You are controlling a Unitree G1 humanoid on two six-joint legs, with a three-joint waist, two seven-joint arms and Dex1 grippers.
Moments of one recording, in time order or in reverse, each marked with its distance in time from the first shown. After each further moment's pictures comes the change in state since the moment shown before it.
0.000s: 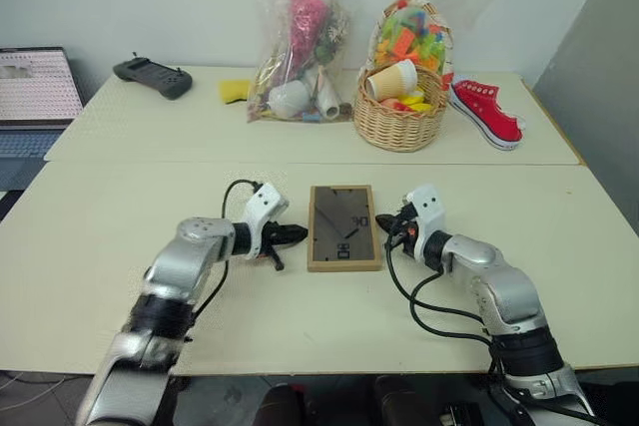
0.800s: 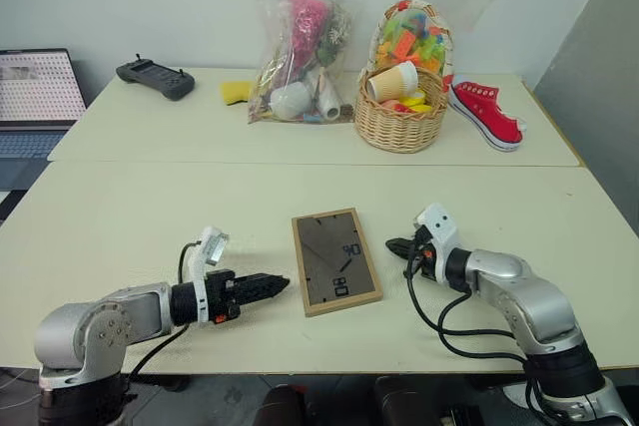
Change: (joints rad) left arm 0.228 -0.066 0.495 -0.330 -0.605 0.863 0.190; right arm 0.057 -0.082 -0.032 -0.063 0.010 0.021 0.022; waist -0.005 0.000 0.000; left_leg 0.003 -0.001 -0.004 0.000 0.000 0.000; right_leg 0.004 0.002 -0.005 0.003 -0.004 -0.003
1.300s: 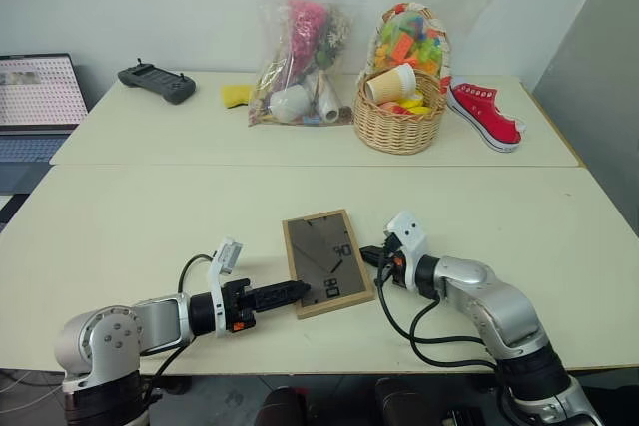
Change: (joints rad) left arm 0.015 -0.148 0.018 0.053 -0.102 0.058 0.181; right arm -0.022 0.111 0.116 0.038 -0.024 -0.009 -0.037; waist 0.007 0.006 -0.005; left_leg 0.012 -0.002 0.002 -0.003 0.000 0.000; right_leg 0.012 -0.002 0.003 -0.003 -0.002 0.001
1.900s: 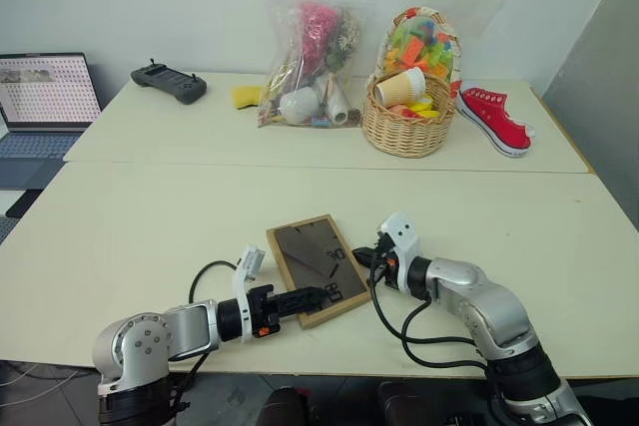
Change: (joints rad) left arm 0.025 -0.052 -0.084 -0.002 -0.022 -0.049 0.057; right arm 0.003 0.031 -0.016 0.003 0.003 0.012 -0.022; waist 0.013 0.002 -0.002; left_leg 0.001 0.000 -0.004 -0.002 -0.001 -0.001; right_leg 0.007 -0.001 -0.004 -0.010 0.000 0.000
